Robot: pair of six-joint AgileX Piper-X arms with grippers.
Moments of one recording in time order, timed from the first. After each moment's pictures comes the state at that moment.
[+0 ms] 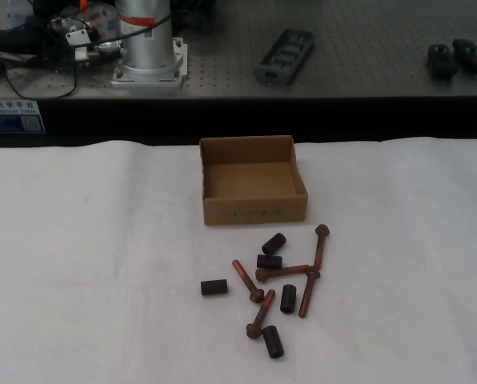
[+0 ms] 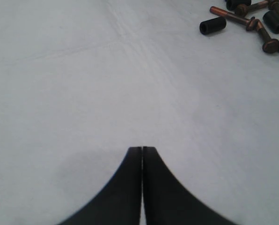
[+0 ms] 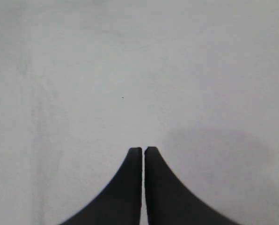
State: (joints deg) left arm 2.3 0.0 0.2 29.5 23.0 10.4; right arm 1.4 0.1 0.7 35.8 9.4 11.9
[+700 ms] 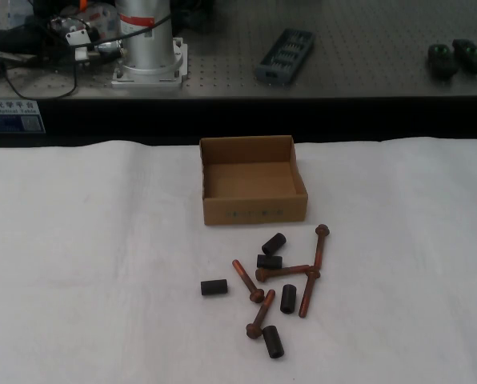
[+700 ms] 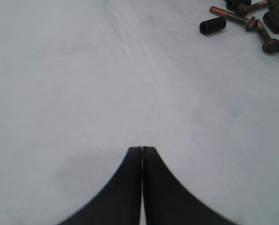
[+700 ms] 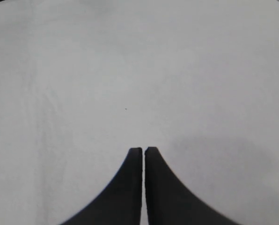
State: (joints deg) left arm 2.3 0.0 0.2 29.5 23.0 10.4; right arm 1.4 0.1 0.7 33.8 9.4 11.9
